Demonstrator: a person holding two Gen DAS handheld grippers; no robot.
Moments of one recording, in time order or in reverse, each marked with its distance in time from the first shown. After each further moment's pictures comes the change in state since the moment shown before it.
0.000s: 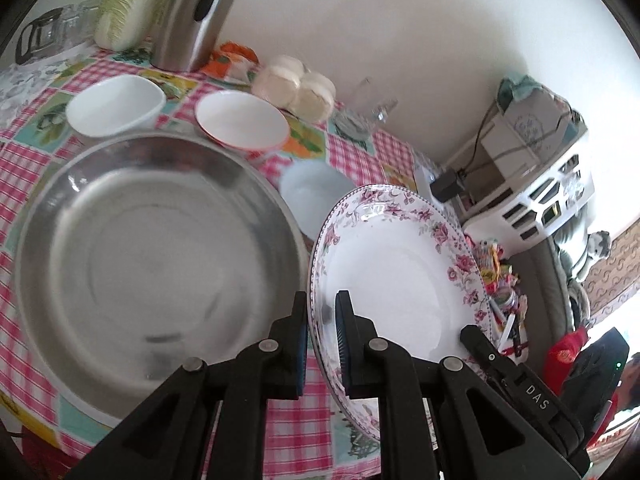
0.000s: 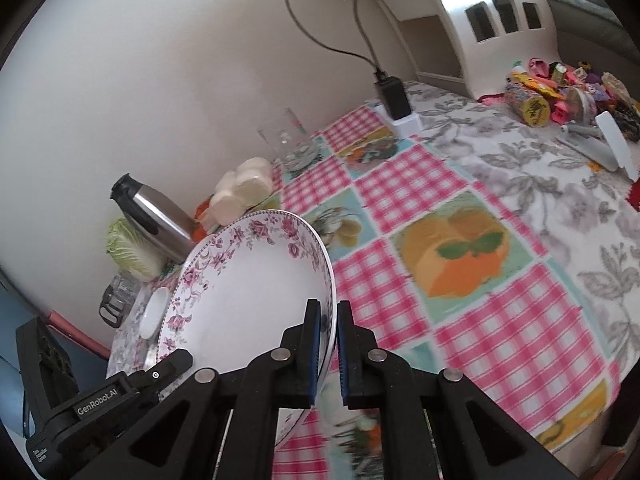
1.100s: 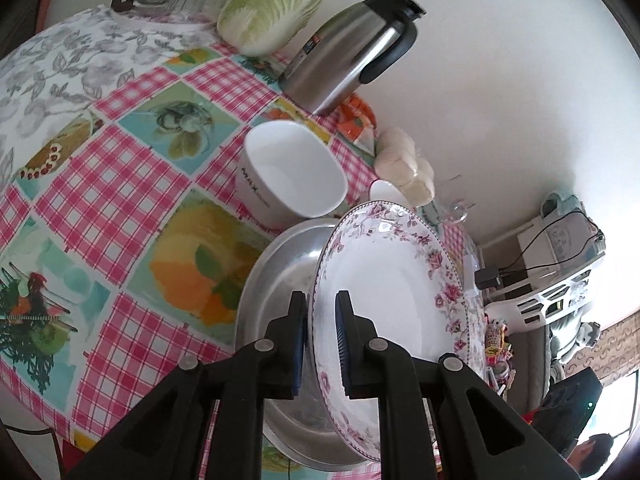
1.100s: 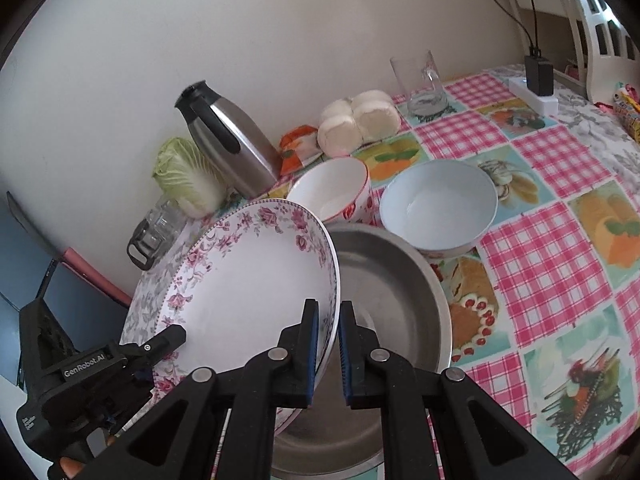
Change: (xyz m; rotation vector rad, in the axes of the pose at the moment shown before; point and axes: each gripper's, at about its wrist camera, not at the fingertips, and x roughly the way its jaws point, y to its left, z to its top) left arm -0.067 0.159 0.050 -0.264 -0.060 0.024; right arm 0.075 0.165 -0.057 -0.160 0.134 0.082
